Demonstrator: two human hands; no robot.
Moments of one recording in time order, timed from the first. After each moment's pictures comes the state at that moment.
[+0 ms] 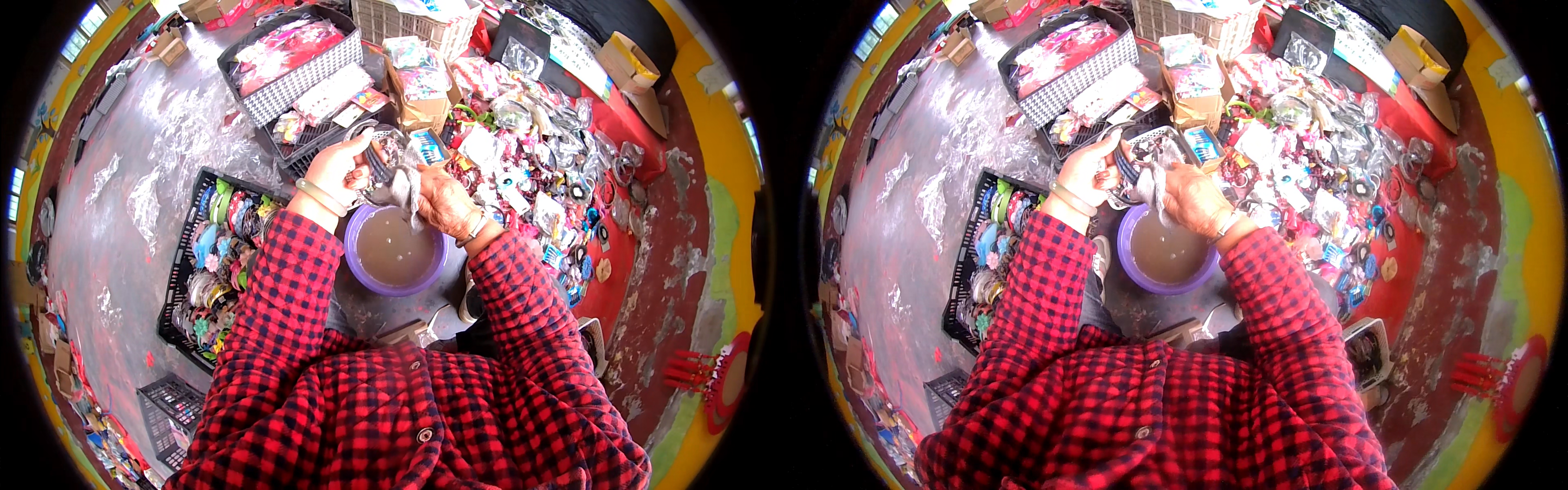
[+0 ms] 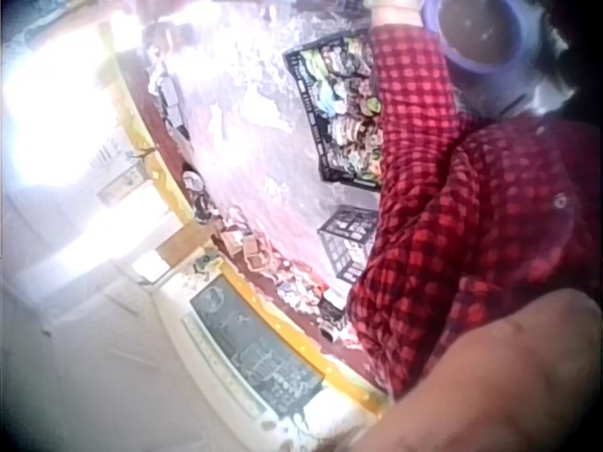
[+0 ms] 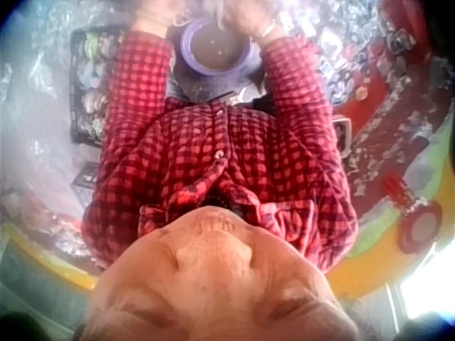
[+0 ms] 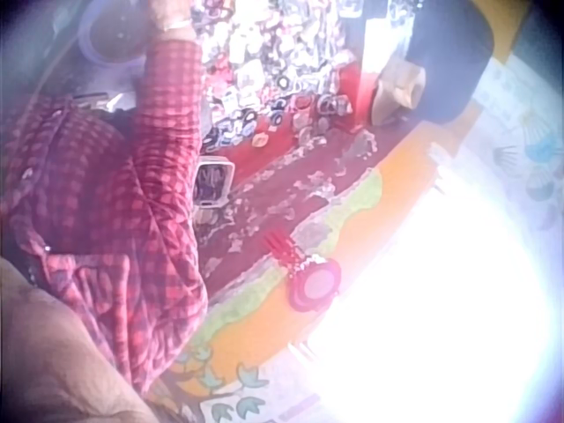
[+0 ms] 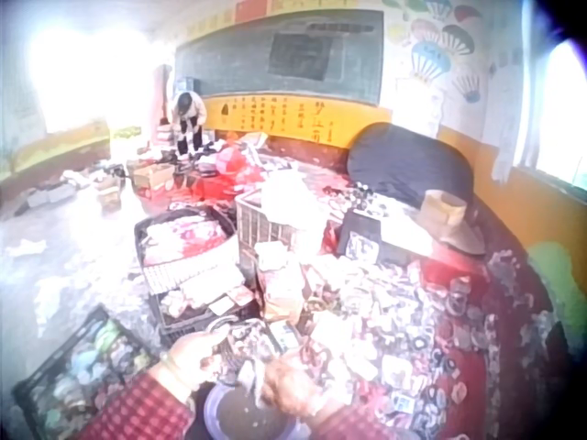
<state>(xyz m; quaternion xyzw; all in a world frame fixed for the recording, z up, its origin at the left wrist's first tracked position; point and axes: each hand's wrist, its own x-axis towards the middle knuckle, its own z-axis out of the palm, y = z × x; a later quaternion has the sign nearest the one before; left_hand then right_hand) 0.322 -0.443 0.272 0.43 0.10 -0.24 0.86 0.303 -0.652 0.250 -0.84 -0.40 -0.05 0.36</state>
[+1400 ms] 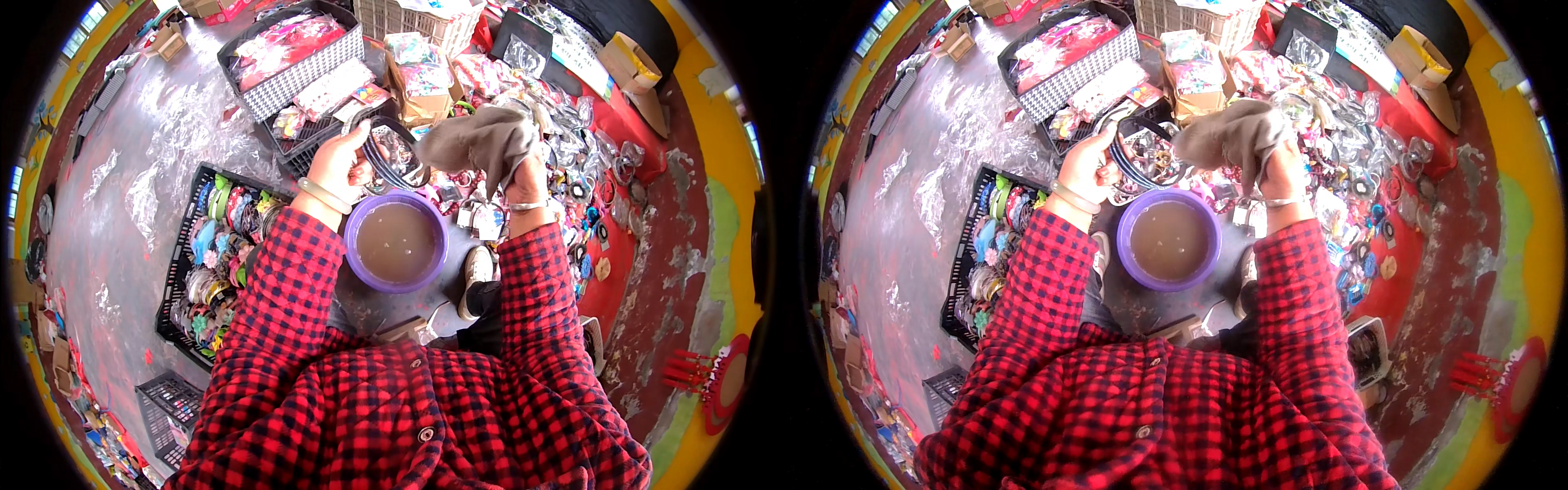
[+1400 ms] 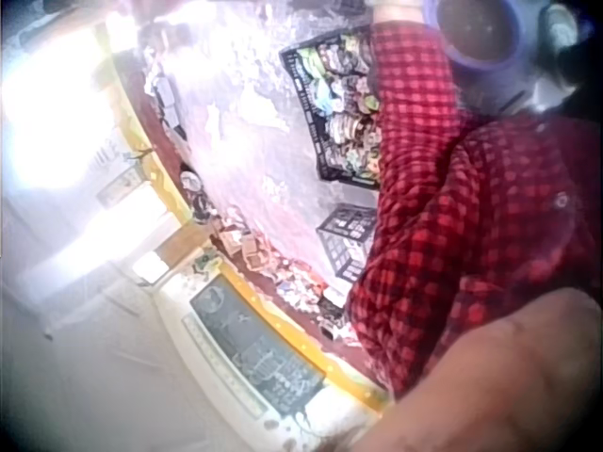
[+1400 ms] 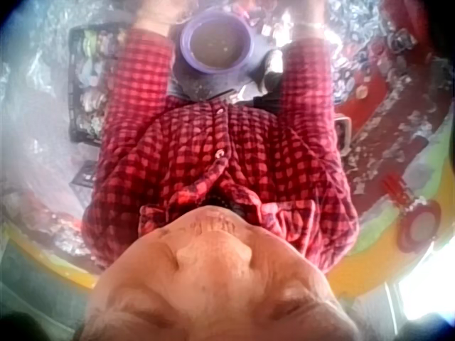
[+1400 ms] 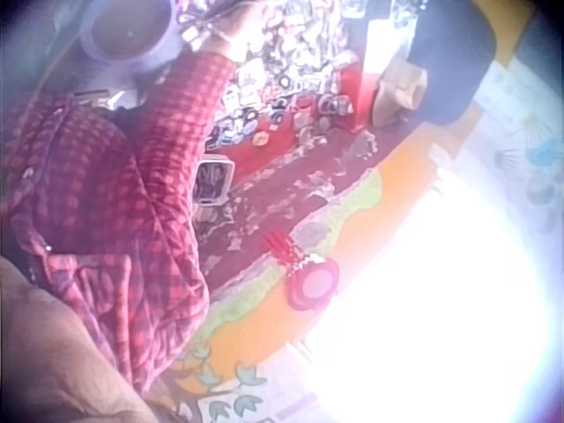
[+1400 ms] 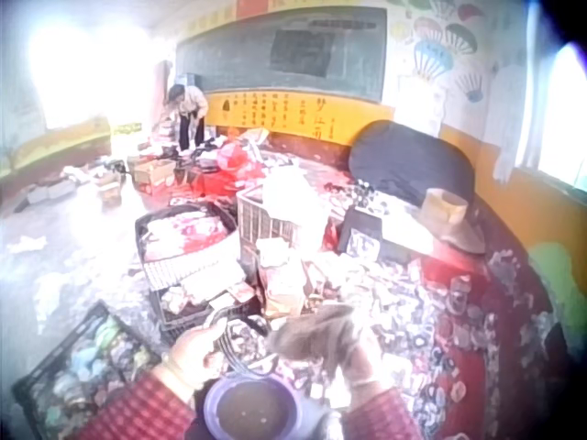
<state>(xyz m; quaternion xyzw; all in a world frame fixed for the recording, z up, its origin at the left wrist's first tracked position) 0.316 -0.448 0.277 0.42 0.08 -0.18 0.89 0.331 -0.722 0.258 -0.45 -0.03 0.00 0.89</state>
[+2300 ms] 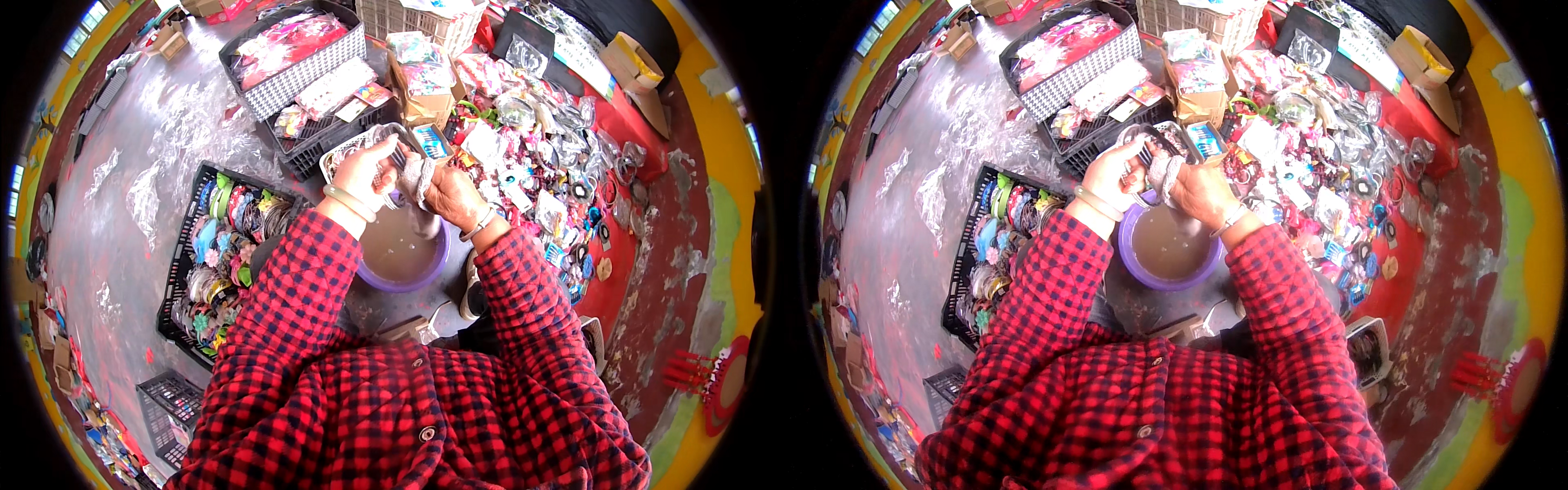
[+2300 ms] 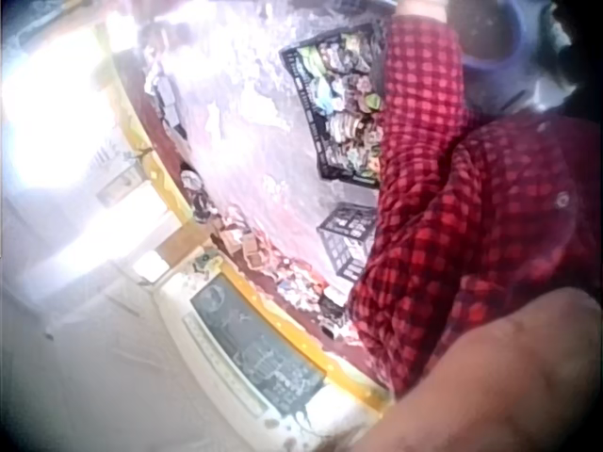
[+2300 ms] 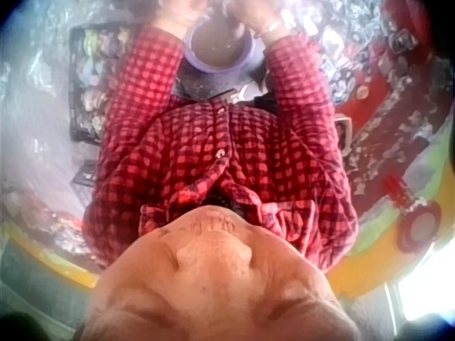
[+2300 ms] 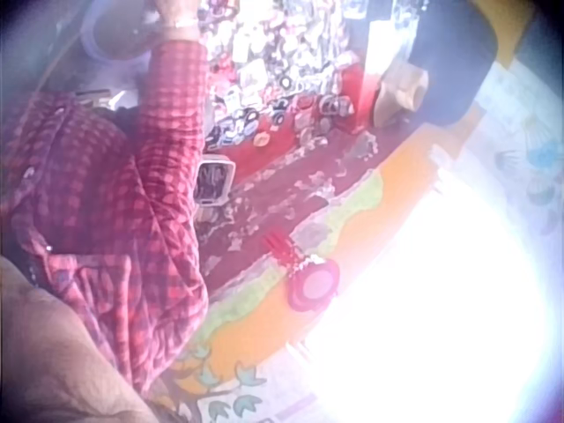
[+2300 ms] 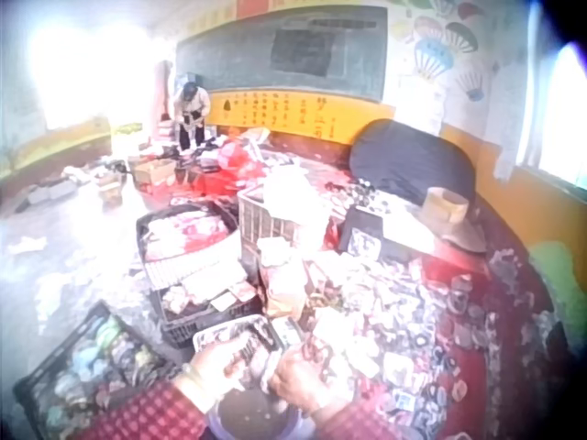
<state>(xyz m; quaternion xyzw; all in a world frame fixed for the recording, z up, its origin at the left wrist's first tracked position) 0.314 -0.473 0.254 0.41 0.15 -0.21 0.88 0.313 -0.655 0.225 -0.90 -0.30 0.03 0.33</state>
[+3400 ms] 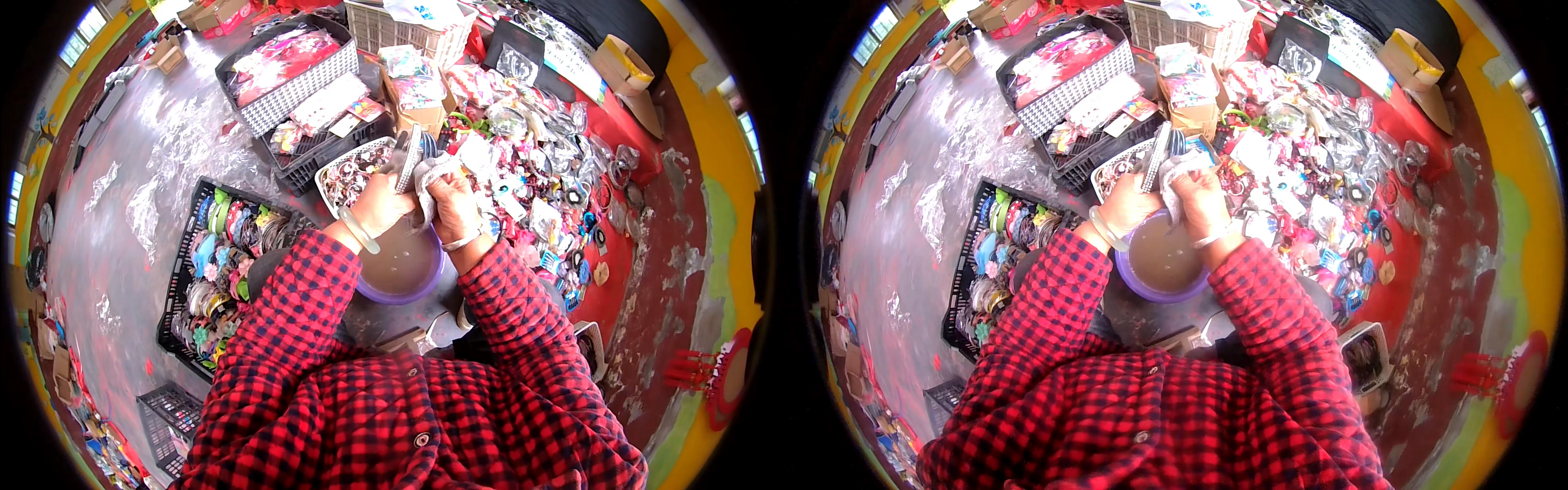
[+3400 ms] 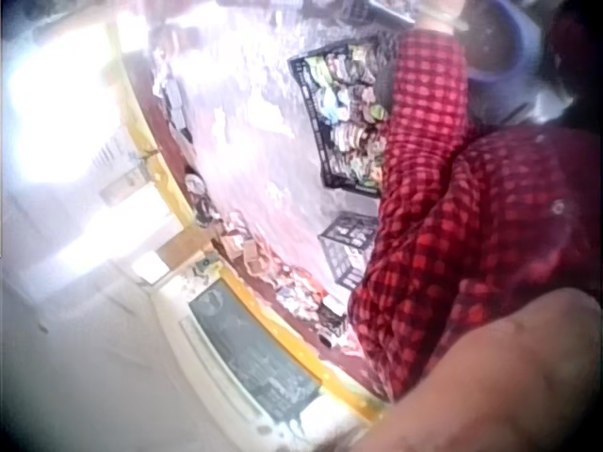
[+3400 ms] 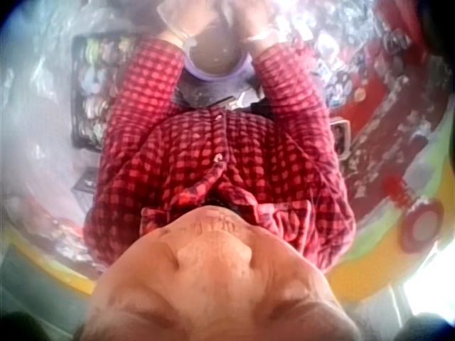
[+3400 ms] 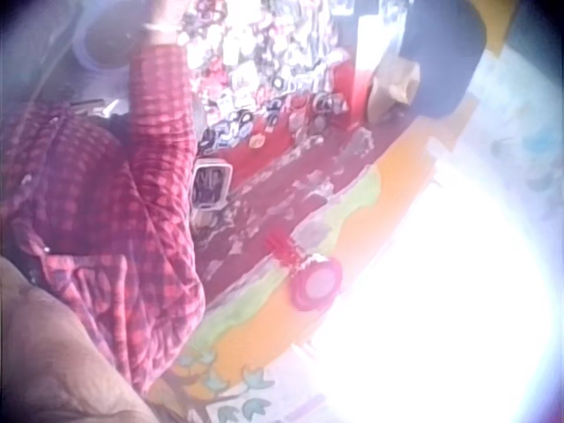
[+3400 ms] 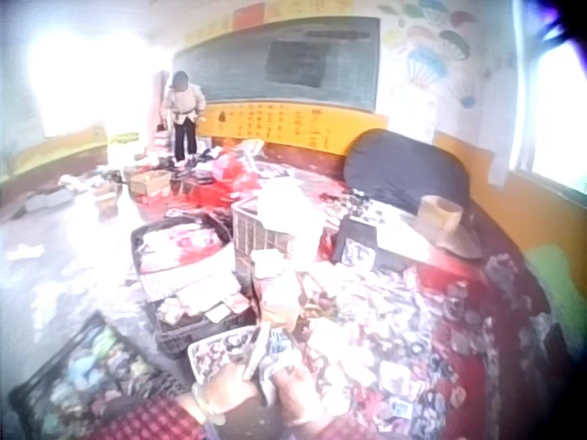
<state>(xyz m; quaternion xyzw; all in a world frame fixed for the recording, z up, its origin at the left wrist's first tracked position) 0.297 -0.500 0.253 0.66 -0.17 -0.11 0.72 0.292 -0.631 0.254 -0.43 -0.04 0.08 0.90</state>
